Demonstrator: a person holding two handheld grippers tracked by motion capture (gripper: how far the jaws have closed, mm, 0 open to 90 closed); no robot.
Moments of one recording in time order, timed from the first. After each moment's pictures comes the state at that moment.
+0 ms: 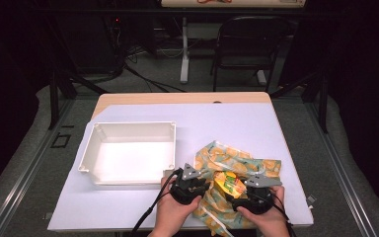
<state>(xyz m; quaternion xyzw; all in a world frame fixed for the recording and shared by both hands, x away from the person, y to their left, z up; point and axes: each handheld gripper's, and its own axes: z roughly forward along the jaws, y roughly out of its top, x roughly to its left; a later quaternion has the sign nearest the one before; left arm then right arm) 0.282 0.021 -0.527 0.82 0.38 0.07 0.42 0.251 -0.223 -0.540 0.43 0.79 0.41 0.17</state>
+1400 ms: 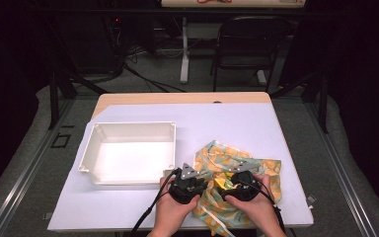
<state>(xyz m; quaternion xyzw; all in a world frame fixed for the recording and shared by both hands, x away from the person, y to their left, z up) 0.284 0.022 -0.532 0.82 0.38 0.07 0.41 0.295 -0.192 -0.548 0.47 0.82 0.30 0.12</state>
